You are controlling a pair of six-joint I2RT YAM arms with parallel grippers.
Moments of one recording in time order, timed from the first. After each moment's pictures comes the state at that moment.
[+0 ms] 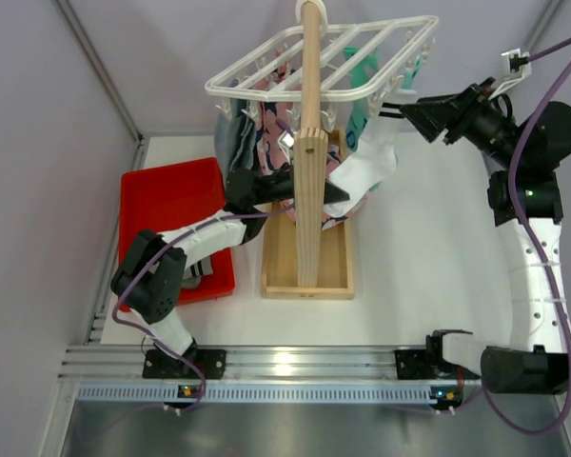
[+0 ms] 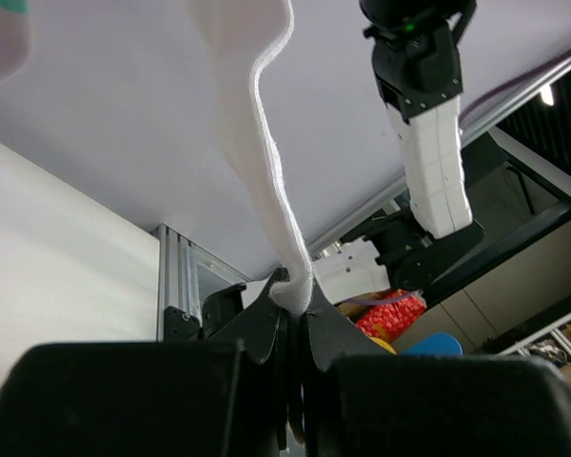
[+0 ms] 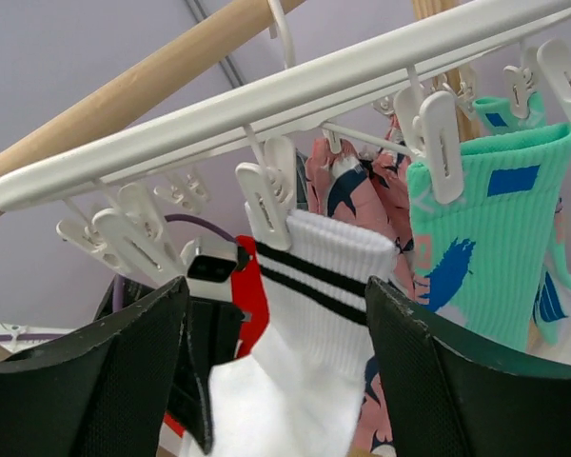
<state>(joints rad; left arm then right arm) -0.61 1.70 1.08 1.16 0.91 -1.36 -0.01 1.17 1.49 -0.05 -0.77 0.59</state>
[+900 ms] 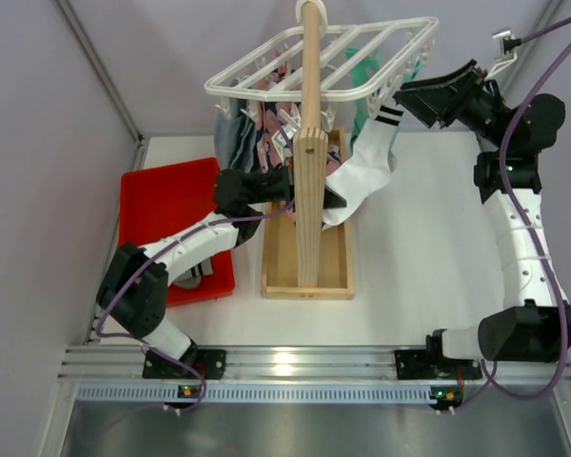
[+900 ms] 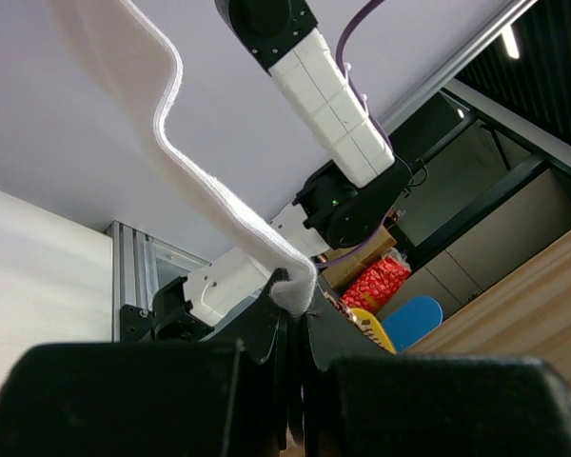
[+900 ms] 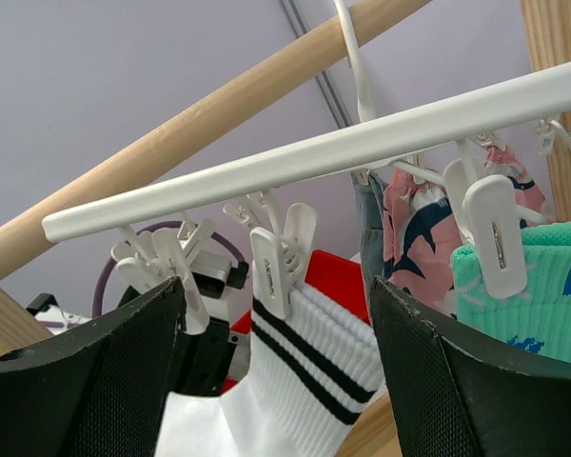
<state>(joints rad) -0.64 1.58 1.10 1.16 0.98 -1.42 -0.03 1.34 1.49 0.40 -0.95 0.93</state>
